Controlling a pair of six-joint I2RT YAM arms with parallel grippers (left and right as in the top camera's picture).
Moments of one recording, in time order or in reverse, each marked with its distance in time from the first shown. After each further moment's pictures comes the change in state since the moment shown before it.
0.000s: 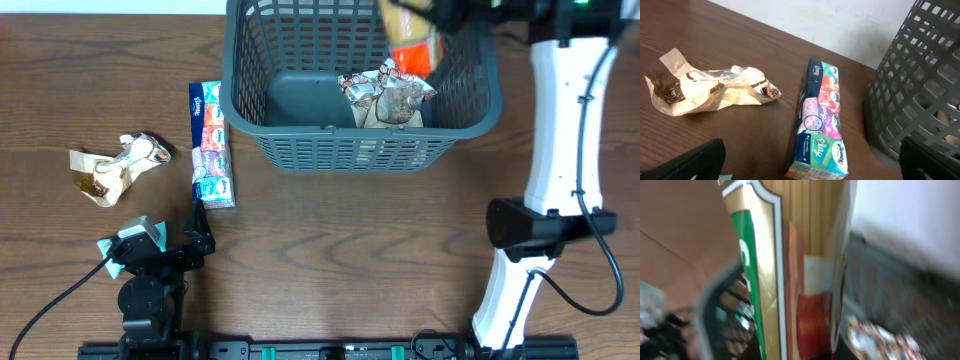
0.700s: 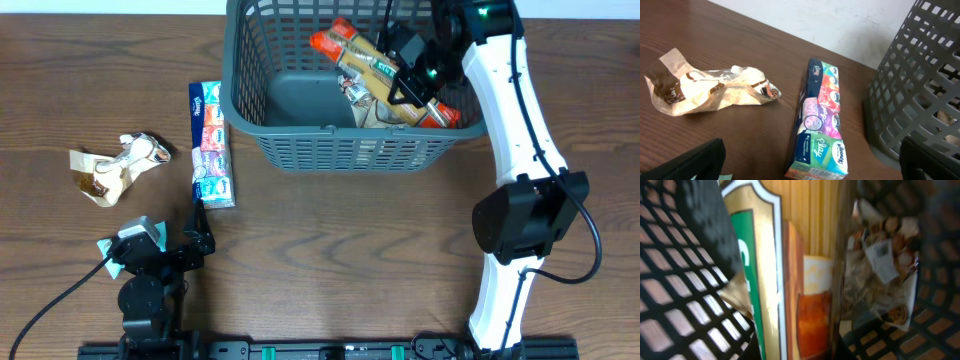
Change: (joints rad) left arm 0.000 0.000 0.000 0.000 0.000 0.000; right arm 0.084 0.002 -0.472 -0.056 0.499 -0.409
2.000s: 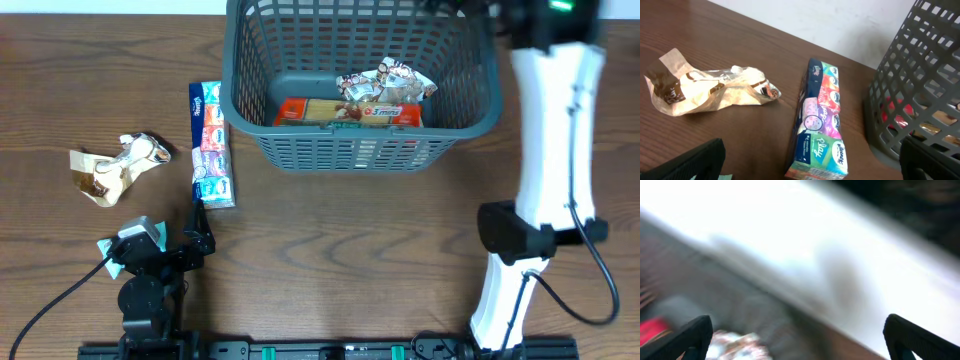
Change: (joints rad) left arm 0.000 0.000 0.000 0.000 0.000 0.000; right arm -0.056 -0.009 0.652 0.225 0.220 0.259
